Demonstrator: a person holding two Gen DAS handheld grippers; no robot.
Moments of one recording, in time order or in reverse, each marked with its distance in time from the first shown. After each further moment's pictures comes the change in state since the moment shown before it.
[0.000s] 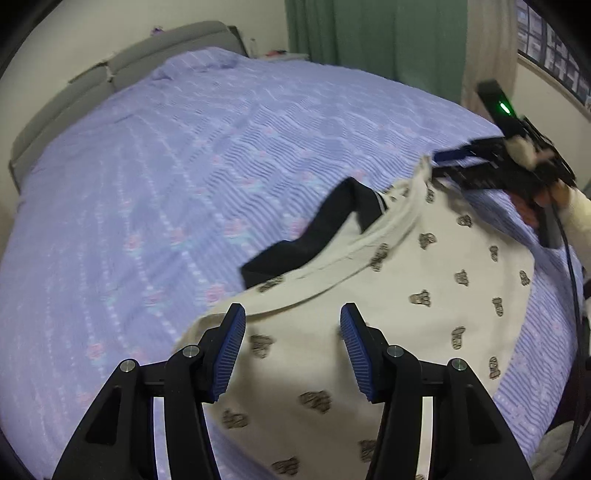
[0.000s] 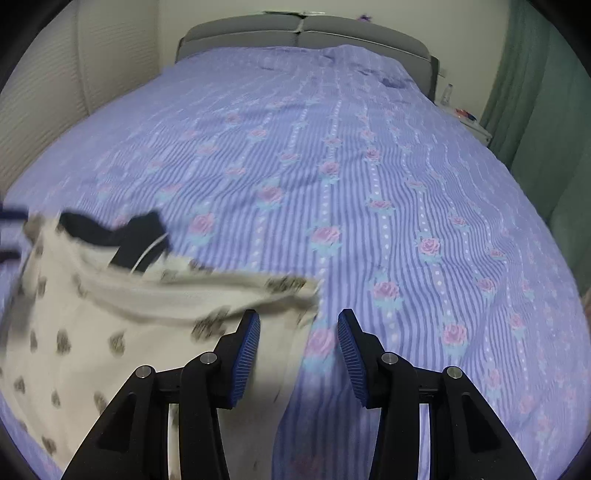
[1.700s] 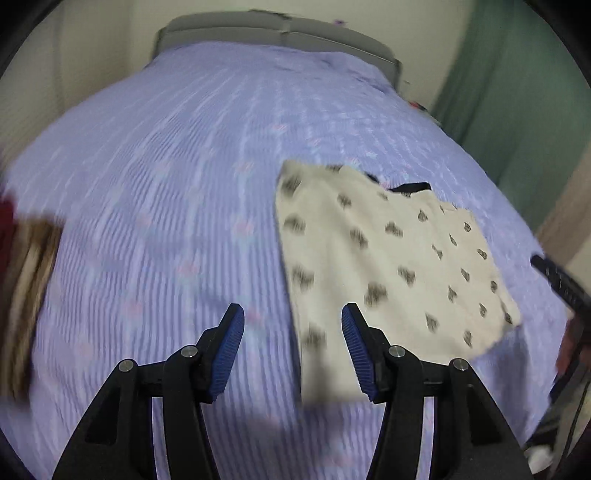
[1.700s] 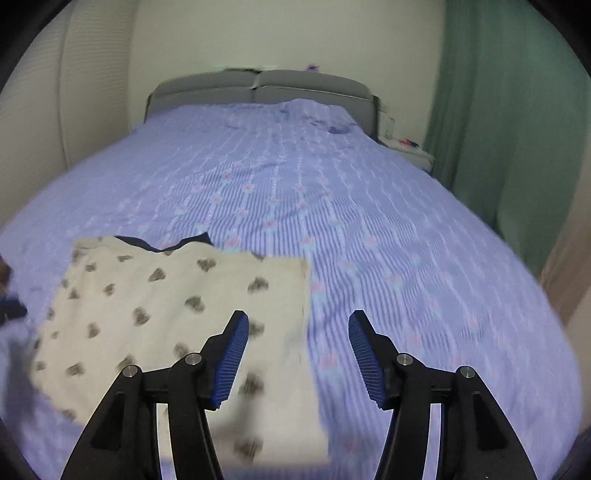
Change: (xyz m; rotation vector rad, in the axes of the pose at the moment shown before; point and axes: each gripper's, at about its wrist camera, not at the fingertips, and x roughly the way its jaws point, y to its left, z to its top) left arm -0.093 -0.008 -0.174 -0.676 -0.124 0.157; right arm -0.134 0.049 -0.087 0.151 -0.218 -0.145
